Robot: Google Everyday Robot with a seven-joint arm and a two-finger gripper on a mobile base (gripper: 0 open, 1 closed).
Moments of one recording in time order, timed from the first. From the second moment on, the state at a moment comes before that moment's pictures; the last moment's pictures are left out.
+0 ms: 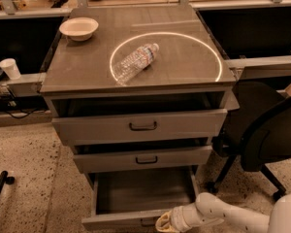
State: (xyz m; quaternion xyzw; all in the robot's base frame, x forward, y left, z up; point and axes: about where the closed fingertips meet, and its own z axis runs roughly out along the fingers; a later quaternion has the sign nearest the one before) arm 0.402 -0.071 0.194 -0.67 0.62 0.30 0.29
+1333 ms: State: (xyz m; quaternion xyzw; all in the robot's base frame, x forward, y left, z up) arm 0.413 -0.088 0.164 -0.63 0.65 0.29 0.31
